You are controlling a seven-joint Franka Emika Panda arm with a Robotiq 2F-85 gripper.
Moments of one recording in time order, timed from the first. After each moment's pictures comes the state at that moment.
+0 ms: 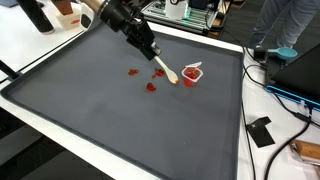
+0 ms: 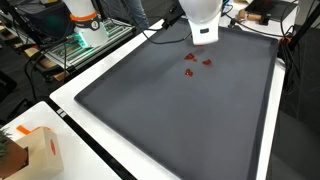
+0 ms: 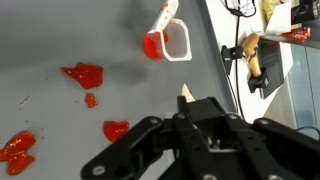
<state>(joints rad) -0.10 0.47 0.06 -1.82 0.88 1.93 -0.26</state>
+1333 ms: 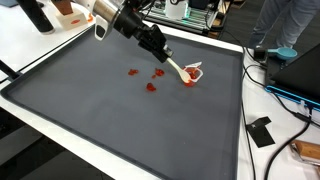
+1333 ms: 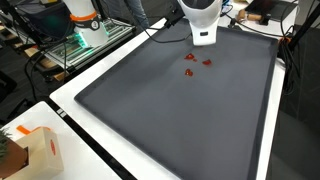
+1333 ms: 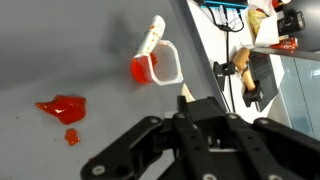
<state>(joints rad) -0.06 0.50 0.07 -1.82 0.93 1.88 -0.23</state>
